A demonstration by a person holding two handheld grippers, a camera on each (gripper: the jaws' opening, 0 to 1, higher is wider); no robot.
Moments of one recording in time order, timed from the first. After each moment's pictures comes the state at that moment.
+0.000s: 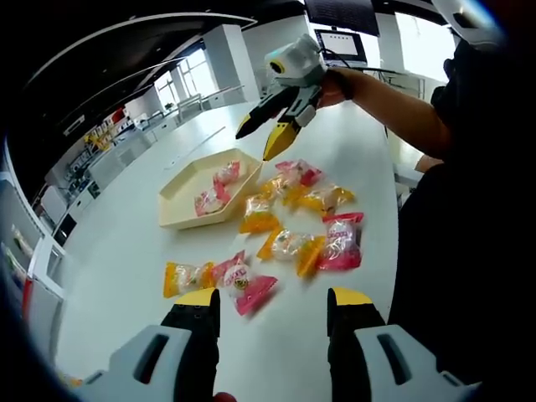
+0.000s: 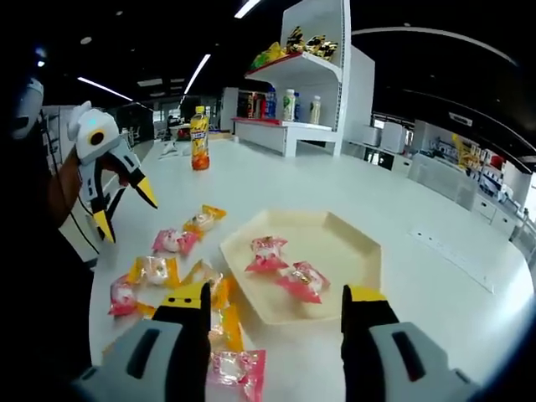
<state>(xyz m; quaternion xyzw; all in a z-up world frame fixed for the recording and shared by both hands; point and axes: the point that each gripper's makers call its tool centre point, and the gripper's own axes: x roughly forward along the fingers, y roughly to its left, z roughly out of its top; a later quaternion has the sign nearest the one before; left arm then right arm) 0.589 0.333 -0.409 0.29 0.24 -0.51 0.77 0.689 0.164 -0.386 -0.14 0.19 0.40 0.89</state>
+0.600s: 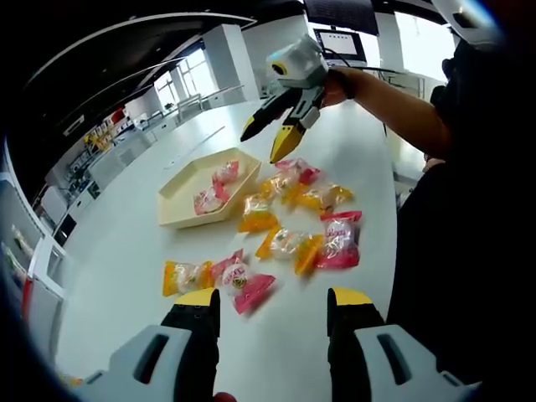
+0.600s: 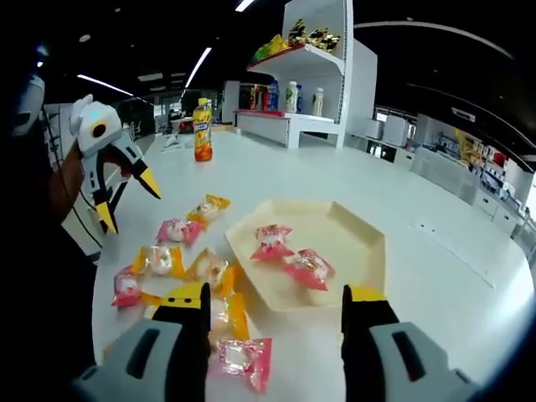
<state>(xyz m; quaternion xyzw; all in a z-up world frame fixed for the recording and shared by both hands) 0.587 0.334 -0.409 0.29 0.24 -0.51 0.77 0.683 0.161 -0.395 -0.15 0.21 0.40 0.88</state>
